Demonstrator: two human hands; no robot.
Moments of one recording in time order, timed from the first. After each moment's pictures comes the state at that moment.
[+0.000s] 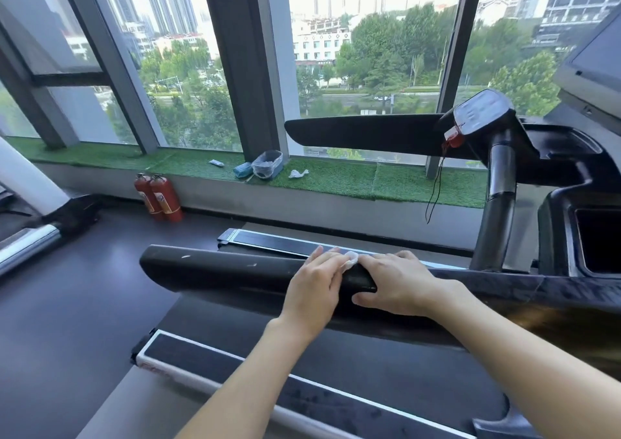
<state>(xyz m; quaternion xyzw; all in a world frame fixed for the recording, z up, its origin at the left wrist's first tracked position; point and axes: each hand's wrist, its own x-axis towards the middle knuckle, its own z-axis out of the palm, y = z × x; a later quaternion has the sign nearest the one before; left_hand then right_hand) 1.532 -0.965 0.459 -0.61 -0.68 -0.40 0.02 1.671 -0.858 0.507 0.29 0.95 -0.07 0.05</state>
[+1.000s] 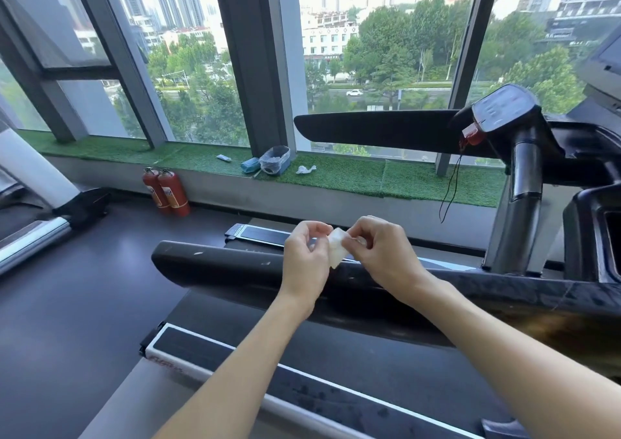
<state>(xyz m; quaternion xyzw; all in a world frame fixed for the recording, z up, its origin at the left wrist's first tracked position) 1.518 -0.971 0.512 -0.33 -0.66 -0.65 -0.20 1.624 -0.877 0.521 0.28 0.82 -0.36 -0.34</state>
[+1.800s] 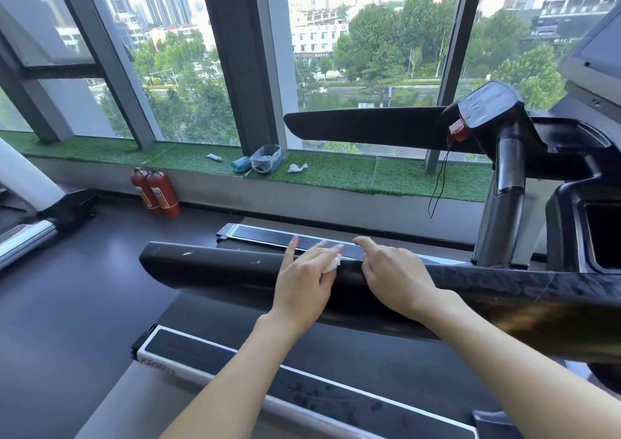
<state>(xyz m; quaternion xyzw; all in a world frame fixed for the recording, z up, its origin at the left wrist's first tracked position) 1.507 -0.970 0.452 -0.60 -0.72 -0.36 0.05 1.657 -0.874 0.498 0.34 0.93 -0.07 -0.14</state>
